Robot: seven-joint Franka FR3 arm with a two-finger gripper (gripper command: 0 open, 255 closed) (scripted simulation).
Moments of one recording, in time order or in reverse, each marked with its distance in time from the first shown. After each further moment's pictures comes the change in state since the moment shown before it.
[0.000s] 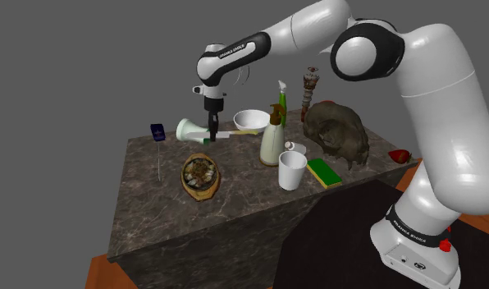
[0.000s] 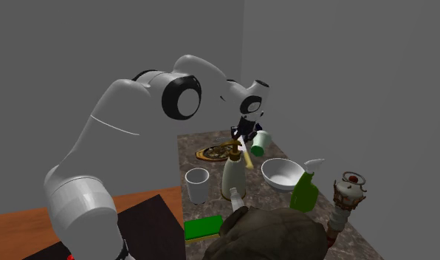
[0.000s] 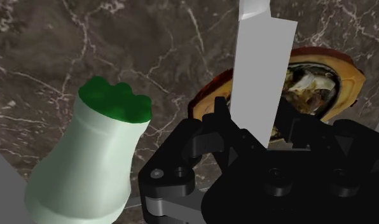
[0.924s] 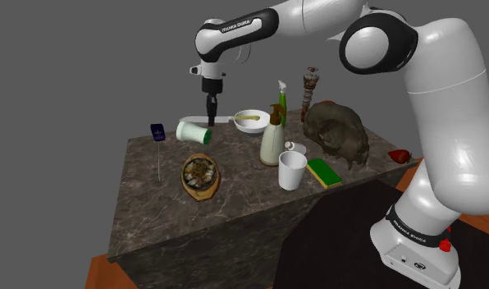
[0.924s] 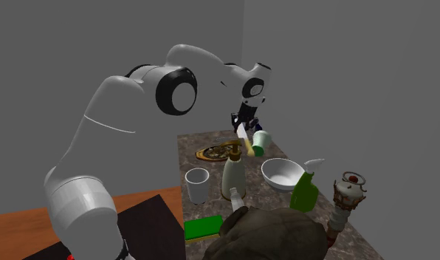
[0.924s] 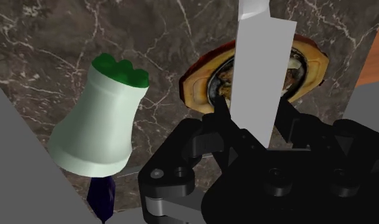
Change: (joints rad) arm -0.003 -0.064 -0.003 0.080 -0.011 -0.140 0.035
